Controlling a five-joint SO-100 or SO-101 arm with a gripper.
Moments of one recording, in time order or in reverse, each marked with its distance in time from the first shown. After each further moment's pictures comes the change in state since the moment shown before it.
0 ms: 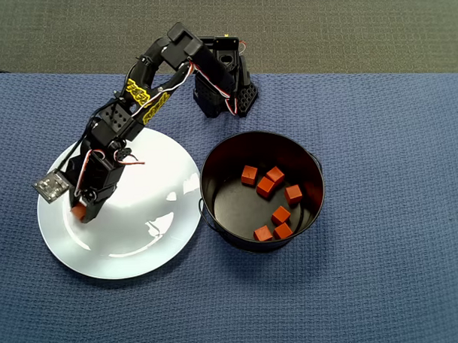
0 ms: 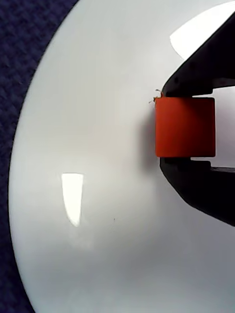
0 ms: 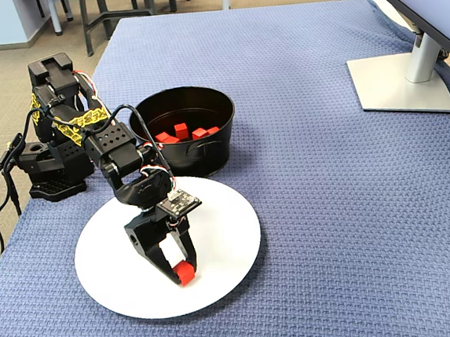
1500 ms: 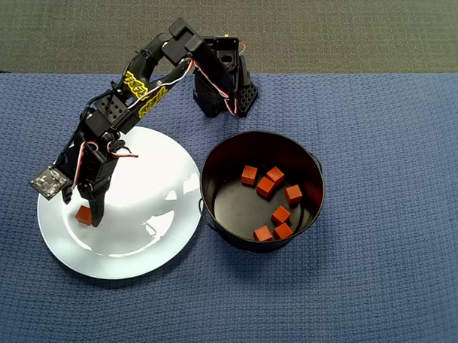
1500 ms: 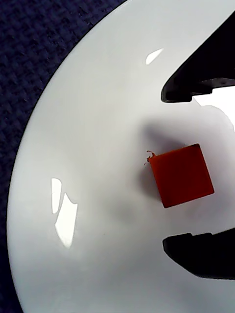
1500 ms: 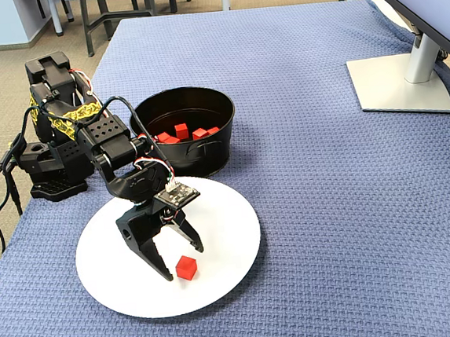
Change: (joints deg) arm 2.2 -0.2 -3.1 2.2 -10.5
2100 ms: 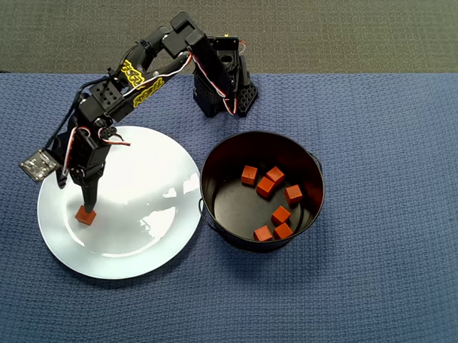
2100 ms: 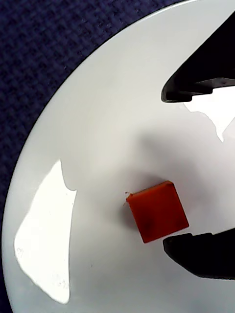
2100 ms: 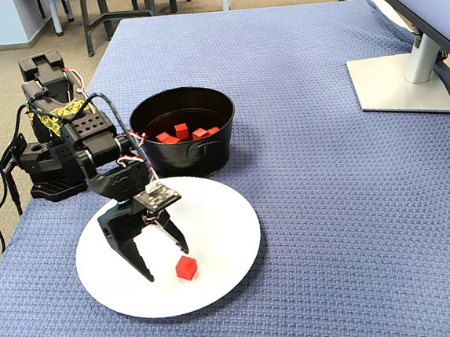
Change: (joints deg) arm 3.2 3.3 -0.9 5.7 0.0
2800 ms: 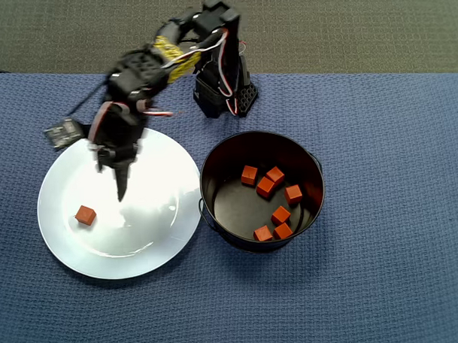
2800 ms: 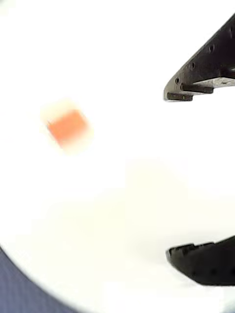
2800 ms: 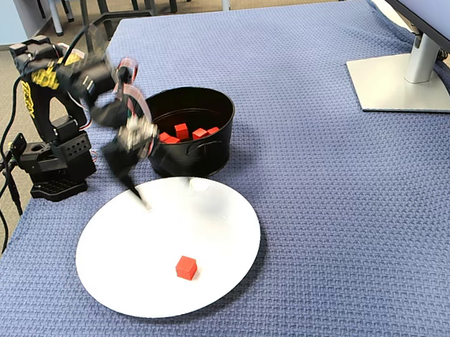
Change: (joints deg) arm -4.7 19.2 5.0 18.7 17.0
